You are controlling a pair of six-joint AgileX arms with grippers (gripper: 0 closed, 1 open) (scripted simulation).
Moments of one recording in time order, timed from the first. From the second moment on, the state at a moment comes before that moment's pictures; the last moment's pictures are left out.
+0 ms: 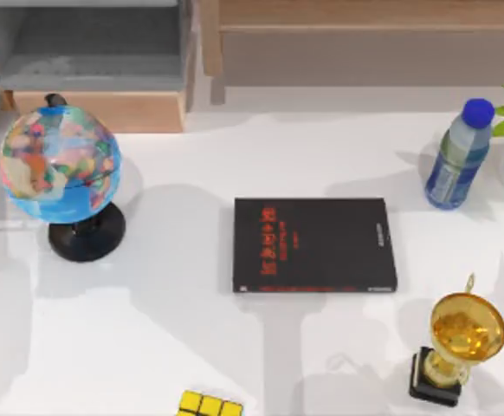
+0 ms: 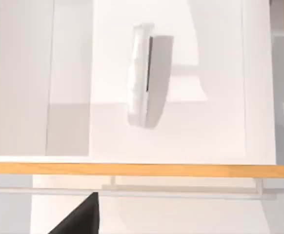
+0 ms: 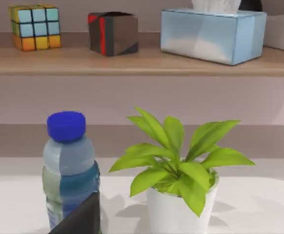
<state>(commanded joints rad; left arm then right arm) 0.25 1.61 1.58 -0.97 0.01 0.31 0.00 0.00 0.00 0.00 0.00 0.00</state>
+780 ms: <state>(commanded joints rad) 0.34 2.65 2.68 -1.51 0.04 0.43 0.00 0.00 0.00 0.00 0.00 0.00</state>
